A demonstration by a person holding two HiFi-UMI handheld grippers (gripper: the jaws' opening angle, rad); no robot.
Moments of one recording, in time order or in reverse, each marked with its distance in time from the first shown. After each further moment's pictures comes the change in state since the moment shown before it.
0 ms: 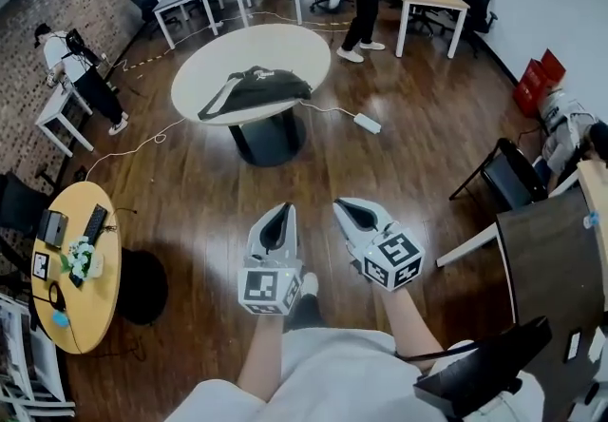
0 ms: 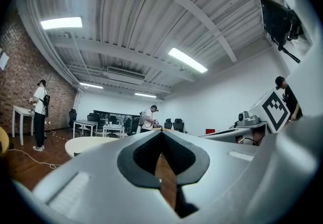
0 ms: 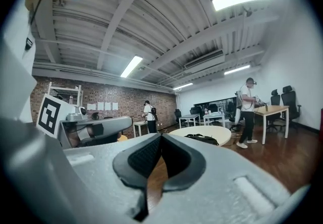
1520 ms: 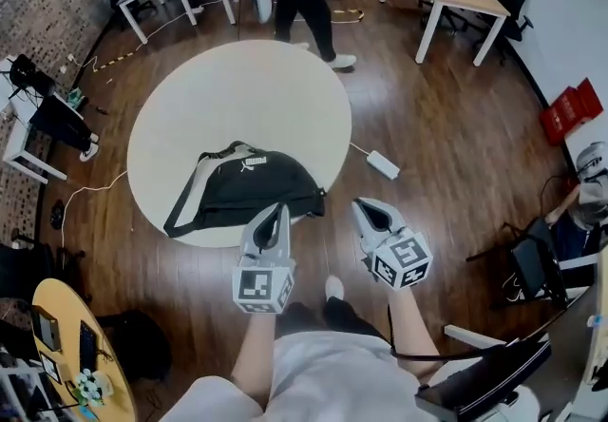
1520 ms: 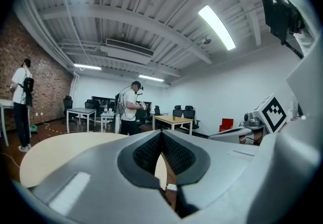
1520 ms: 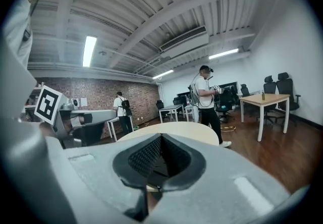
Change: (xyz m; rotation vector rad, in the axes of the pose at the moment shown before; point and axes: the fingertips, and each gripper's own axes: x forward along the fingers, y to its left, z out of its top) left arm 0.566 0.309 -0.103 -0.023 0.147 0.006; right arm 0.447 -0.474 0.005 0.067 0.093 -0.147
